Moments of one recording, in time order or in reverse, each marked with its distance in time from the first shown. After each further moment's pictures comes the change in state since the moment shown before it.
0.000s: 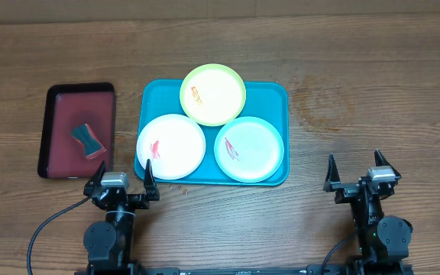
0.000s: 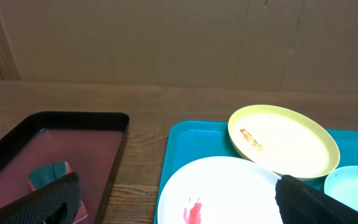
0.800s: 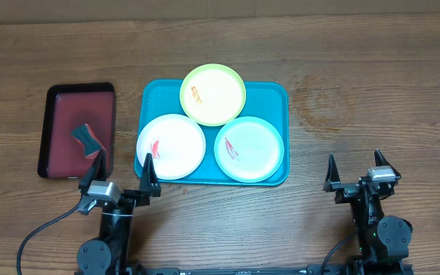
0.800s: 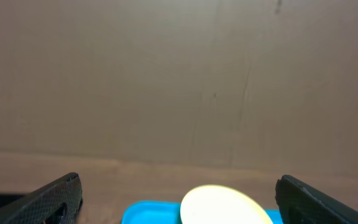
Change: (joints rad) left arm 0.000 0.000 0.000 0.334 0.118 -0.153; right arm 0.000 0.000 0.000 0.000 0.000 0.000
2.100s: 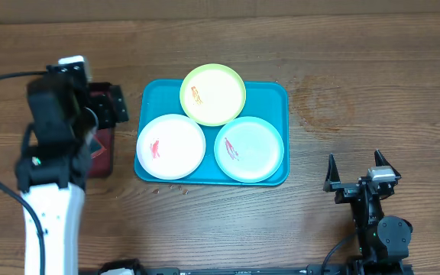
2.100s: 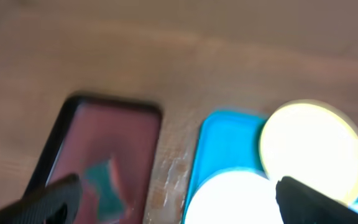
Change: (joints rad) left arm 0.089 1.206 1.240 -0.998 -0.182 0.103; right arm 0.000 0.000 0.000 0.000 0.000 0.000
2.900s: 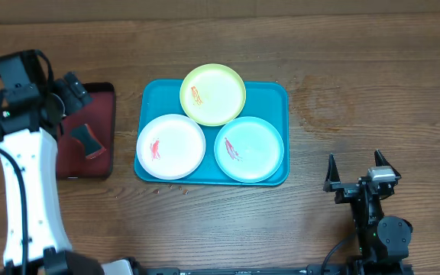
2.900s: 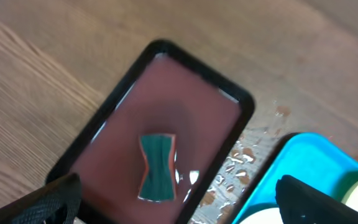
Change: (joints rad) left arm 0.186 0.291 0.163 -0.094 -0.092 -0.217; right arm 0.000 0.000 0.000 0.000 0.000 0.000
